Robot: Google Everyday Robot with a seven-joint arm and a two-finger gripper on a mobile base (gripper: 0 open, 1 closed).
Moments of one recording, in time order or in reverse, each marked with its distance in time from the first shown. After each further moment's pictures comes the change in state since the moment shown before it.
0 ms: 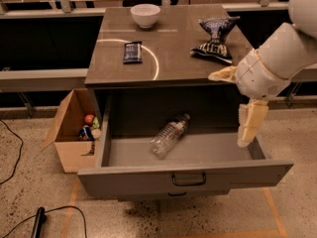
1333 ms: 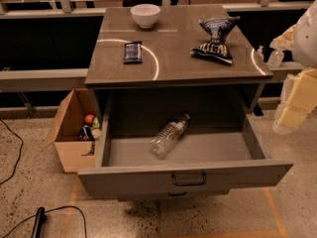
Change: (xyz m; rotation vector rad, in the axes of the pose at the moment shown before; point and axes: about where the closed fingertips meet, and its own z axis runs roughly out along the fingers) arm -0.003 0.037 -0.131 0.182 0.262 0.413
